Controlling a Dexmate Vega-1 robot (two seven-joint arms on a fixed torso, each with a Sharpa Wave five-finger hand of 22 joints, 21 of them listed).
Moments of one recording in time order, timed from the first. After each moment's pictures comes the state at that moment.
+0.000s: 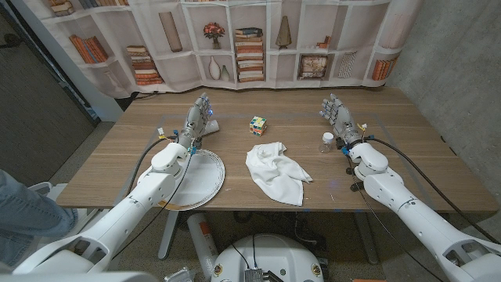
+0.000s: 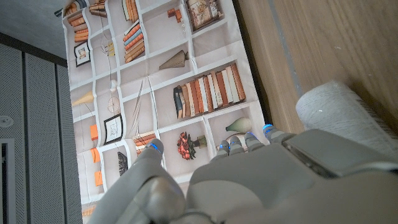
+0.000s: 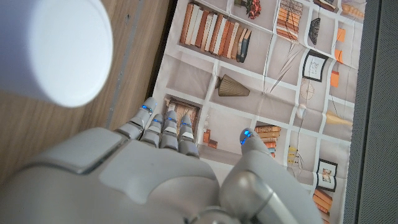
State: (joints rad) left arm 0.86 0.52 0.37 -1.33 -0.65 -0.30 -0.04; left_hand 0.15 -0.07 0.44 0.09 0.29 -0.17 0.02 0.20 0.18 -0.17 0.00 0.21 0.18 -0.17 0.00 0.19 0.17 -0.17 -0.03 0.20 0.18; right arm -0.88 -0.51 -0.36 -1.34 0.64 0.32 0.00; right_hand 0.13 -0.04 0.39 -0.02 0.25 0.16 0.08 0.19 0.18 0.14 0.10 0.23 0.18 0.03 0.05 0.20 0.18 0.03 -0.04 0.53 0.17
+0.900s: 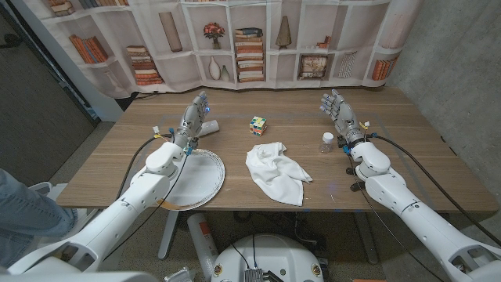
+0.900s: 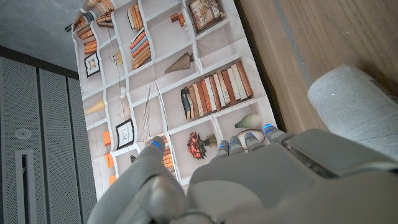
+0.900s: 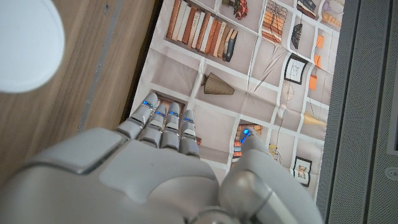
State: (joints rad) left arm 0.90 0.57 0.35 -1.40 -0.62 -0.32 -0.02; left_hand 0.17 -0.06 0.45 0.08 0.29 -0.17 0.02 0.20 0.18 -0.17 0.00 0.21 0.18 -0.17 0.00 0.19 0.17 -0.17 -0.03 0.20 0.18; right arm -0.92 -0.53 -0.35 -1.41 0.61 0.36 -0.03; right_hand 0.14 -0.03 0.38 -0.04 0.24 0.24 0.03 0.21 0.19 0.23 0.09 0.26 0.20 0.16 0.05 0.22 0.18 0.12 -0.02 0.49 0.17
